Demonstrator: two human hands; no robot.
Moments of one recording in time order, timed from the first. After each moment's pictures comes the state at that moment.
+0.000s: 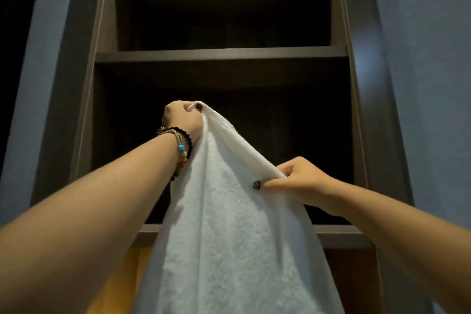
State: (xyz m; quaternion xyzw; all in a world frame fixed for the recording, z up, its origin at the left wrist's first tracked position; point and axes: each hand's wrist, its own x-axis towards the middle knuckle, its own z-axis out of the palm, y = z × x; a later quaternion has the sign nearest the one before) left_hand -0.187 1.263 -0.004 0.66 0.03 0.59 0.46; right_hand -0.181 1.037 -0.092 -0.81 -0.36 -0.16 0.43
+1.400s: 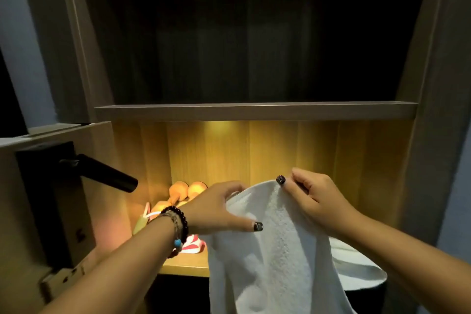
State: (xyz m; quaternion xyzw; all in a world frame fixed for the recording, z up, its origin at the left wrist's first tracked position) left_hand -0.232 1.282 -0.325 0.91 -0.09 0.04 0.39; right_hand -0.156 1.072 -0.339 -0.79 -0.42 -0.23 0.38
